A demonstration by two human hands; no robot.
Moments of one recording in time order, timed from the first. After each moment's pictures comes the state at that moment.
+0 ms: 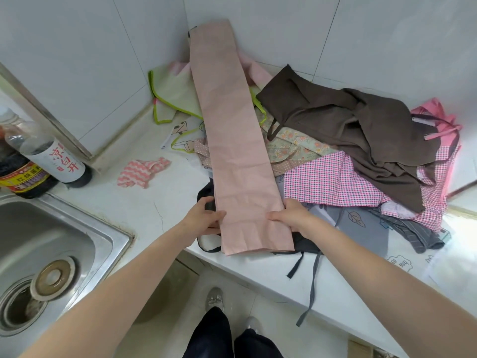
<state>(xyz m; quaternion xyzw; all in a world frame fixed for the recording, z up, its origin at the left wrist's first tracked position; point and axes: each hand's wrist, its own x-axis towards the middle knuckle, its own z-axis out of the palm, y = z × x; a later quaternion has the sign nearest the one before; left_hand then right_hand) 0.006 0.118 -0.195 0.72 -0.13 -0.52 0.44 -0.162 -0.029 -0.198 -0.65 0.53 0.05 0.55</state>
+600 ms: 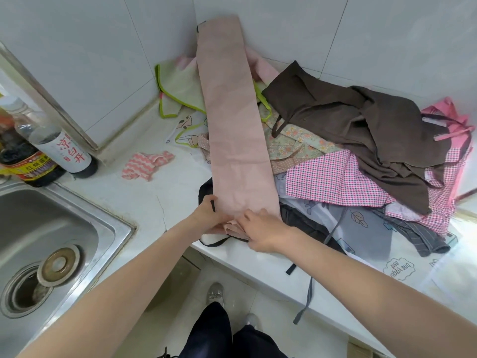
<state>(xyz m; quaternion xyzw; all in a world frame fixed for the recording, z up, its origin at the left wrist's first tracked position) -0.010 0.114 -0.192 0.79 -0.15 -0.48 0.36 -0.145 0.025 -0.186 -0.95 0.14 0.26 0.13</state>
